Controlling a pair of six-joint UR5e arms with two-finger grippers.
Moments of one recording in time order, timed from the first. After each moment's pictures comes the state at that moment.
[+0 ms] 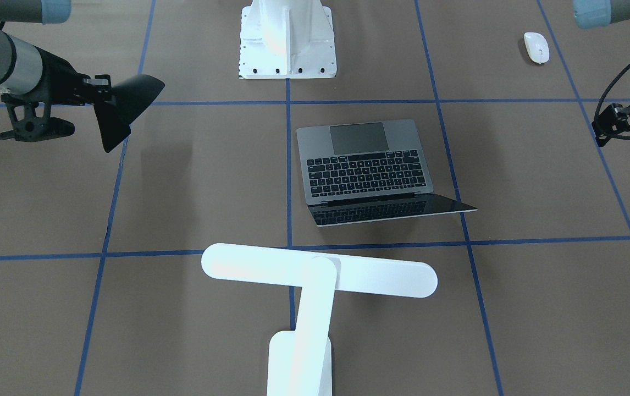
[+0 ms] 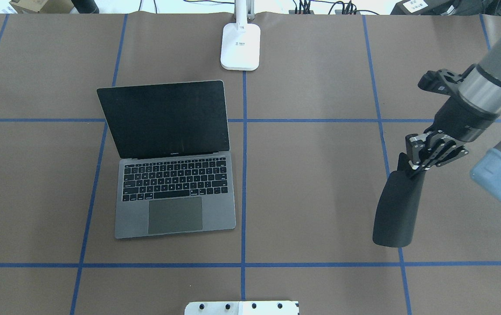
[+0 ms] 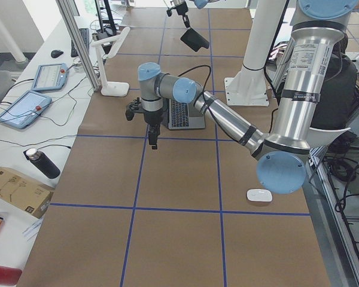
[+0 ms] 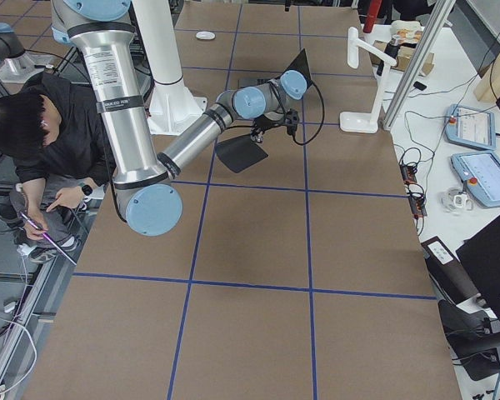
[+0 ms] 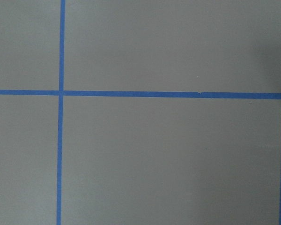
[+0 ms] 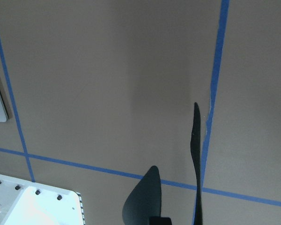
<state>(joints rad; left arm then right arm) -1.24 -1.72 -2.00 -1.20 -2.10 -0.36 0.91 -1.30 2.02 -1.90 2.60 0.70</state>
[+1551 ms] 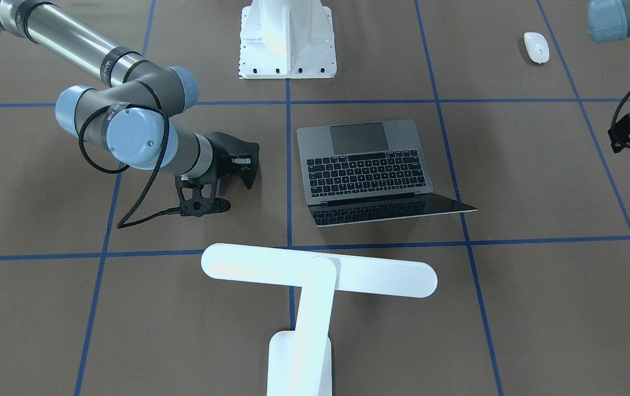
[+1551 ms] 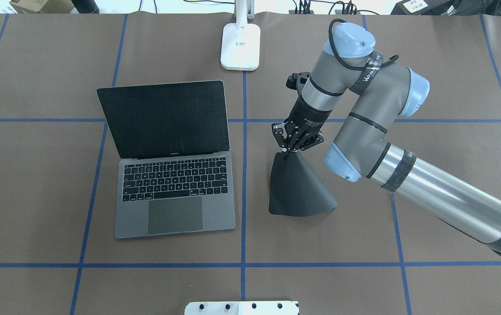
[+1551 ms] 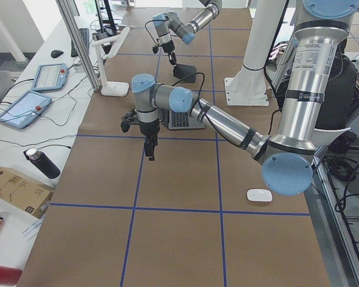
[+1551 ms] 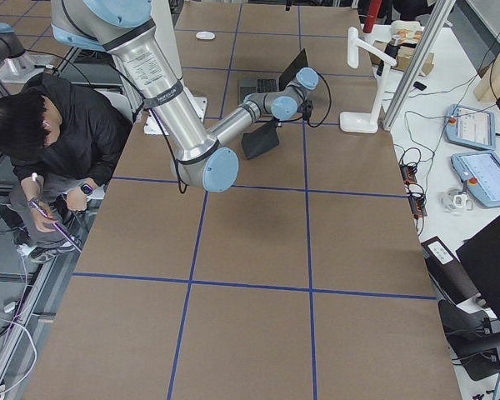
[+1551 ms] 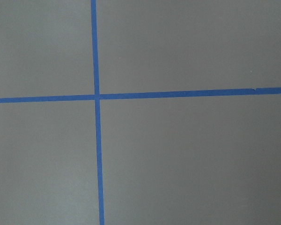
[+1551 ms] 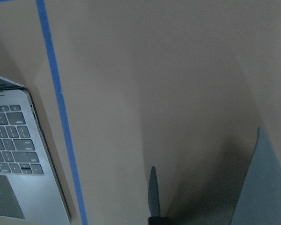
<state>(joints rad) -1.26 -1.71 -1.94 -1.22 -2.10 -0.33 0.73 -0.87 1.42 -1.38 2.48 1.07</state>
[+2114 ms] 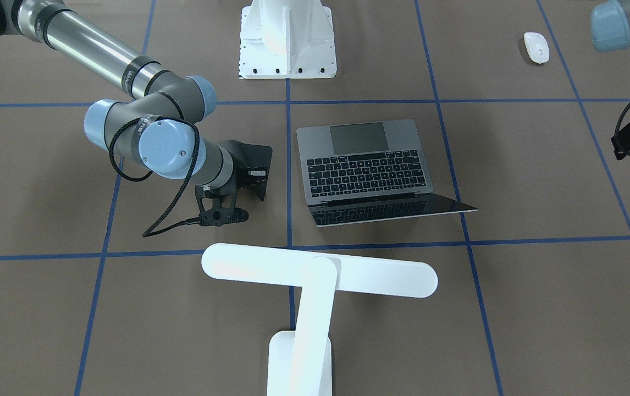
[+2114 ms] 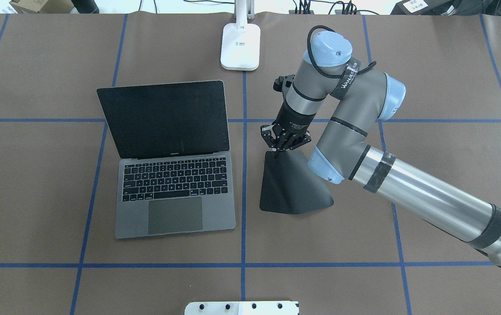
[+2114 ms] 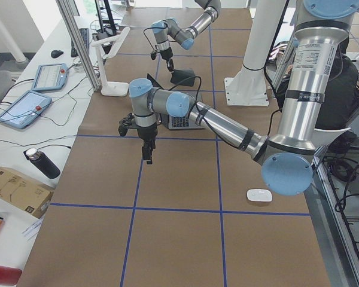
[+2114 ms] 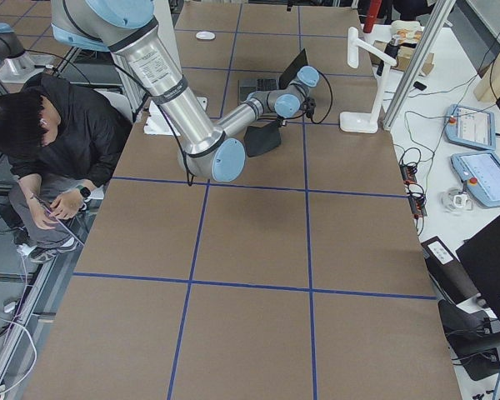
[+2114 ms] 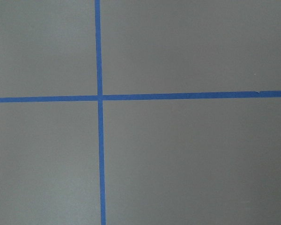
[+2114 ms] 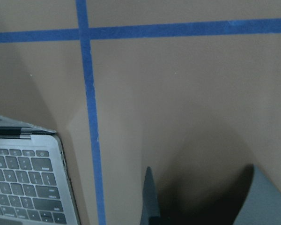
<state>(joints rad) -1.27 -1.72 -1.88 -1.28 -2.10 -0.33 0.70 -0.83 1.33 -1.31 2.40 1.07</state>
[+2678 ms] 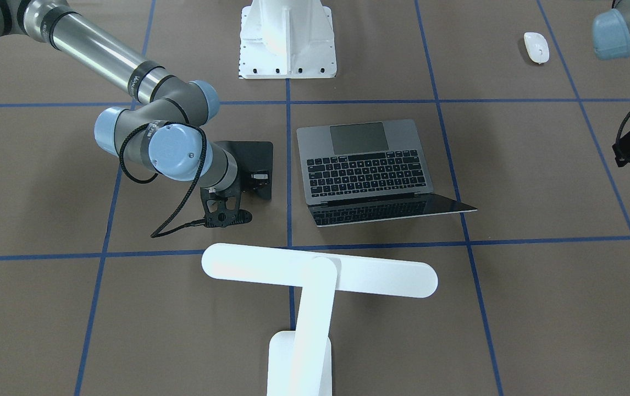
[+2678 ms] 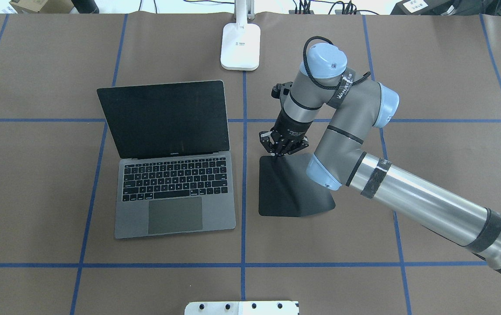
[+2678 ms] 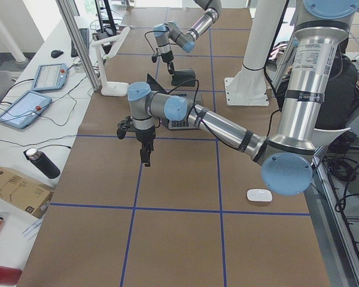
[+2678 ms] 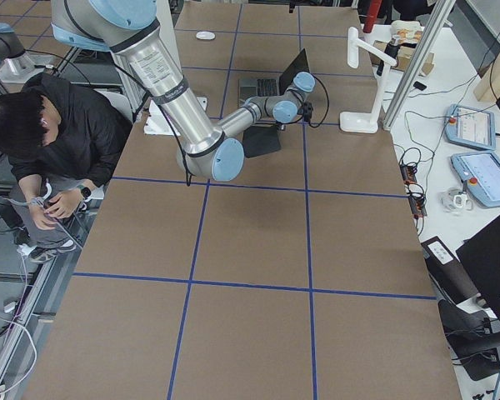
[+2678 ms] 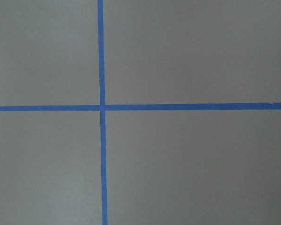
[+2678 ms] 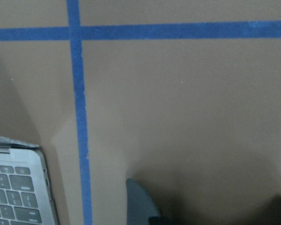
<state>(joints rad) -1.27 -1.72 -1.86 -1.31 -2.10 -0.34 0.68 -0.83 1.30 -1.27 2.38 1.08</state>
